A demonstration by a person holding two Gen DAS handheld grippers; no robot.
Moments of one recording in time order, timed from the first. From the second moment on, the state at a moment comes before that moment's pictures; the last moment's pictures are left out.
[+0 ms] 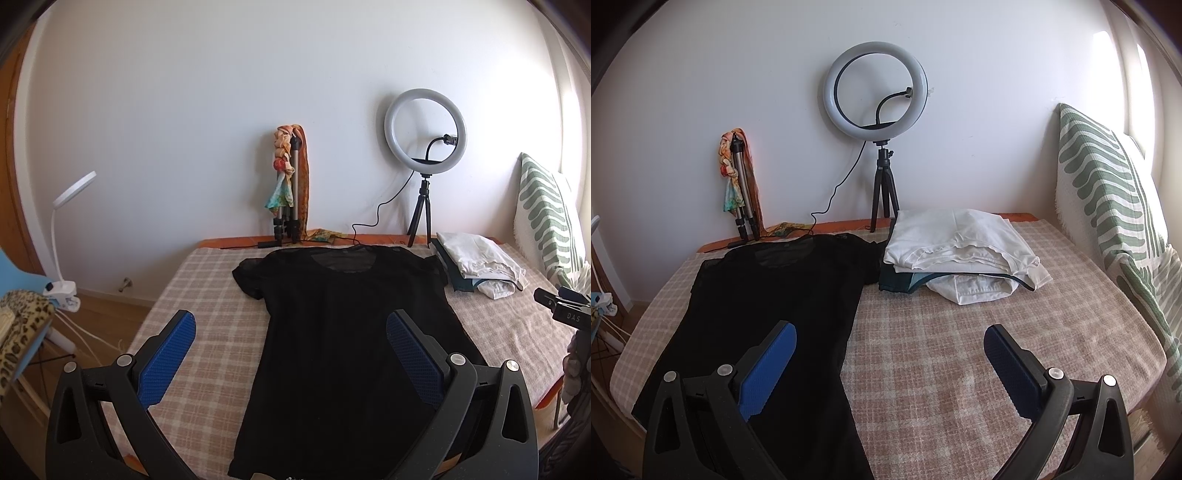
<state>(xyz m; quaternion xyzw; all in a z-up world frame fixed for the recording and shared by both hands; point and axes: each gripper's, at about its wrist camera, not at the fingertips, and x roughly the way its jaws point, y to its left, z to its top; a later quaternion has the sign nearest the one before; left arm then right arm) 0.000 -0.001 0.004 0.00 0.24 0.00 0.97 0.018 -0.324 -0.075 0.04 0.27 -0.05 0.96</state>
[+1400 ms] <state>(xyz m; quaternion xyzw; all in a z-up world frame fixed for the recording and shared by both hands) 0.001 -0.001 -0.001 0.00 0.25 0.01 0.97 0.021 -0.321 -0.077 0.04 0.27 -0.05 0.96</state>
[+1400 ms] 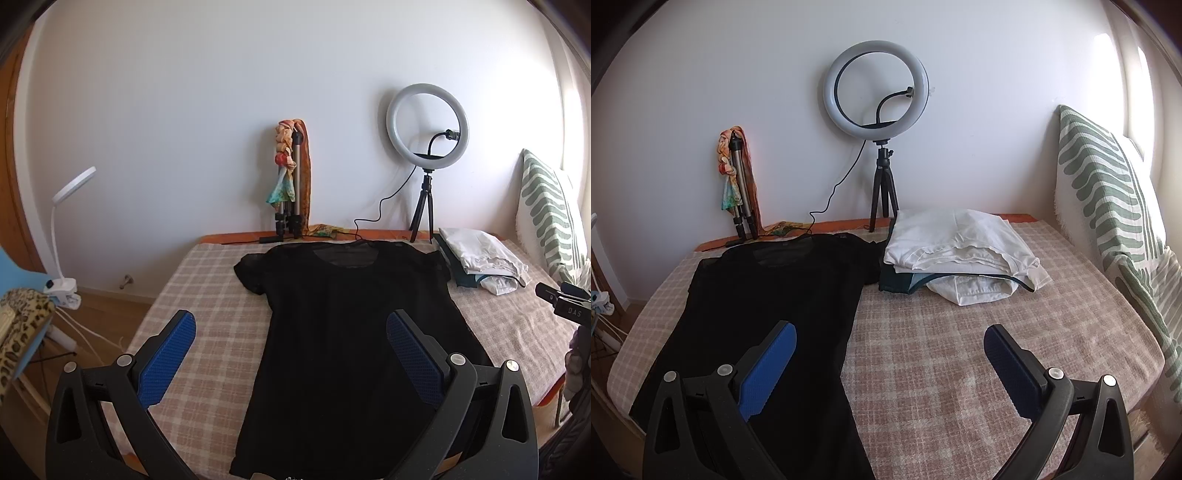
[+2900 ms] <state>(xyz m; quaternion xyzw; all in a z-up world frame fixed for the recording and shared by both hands) -0.001 0.081 -0.135 -0.07 0.43 0.03 0.90 0.149 -0.128 -0.031 -0.05 0.28 0.18 0.94</state>
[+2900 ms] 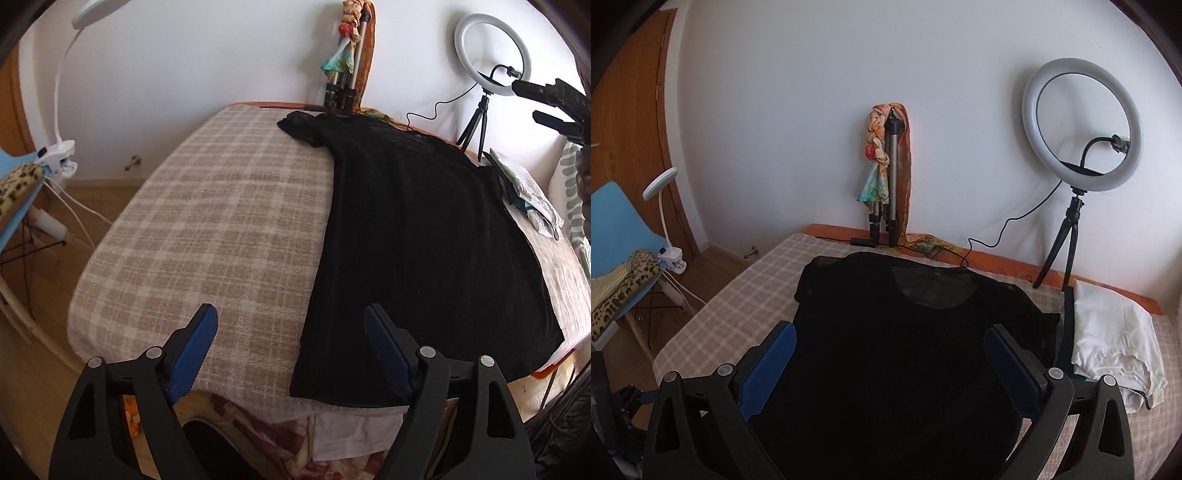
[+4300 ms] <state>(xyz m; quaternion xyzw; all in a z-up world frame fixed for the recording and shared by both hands) 0.018 0.104 -0.173 -0.23 0.47 -0.07 0.85 0.437 0.157 -0.198 -0.14 0.51 0.23 0.81</state>
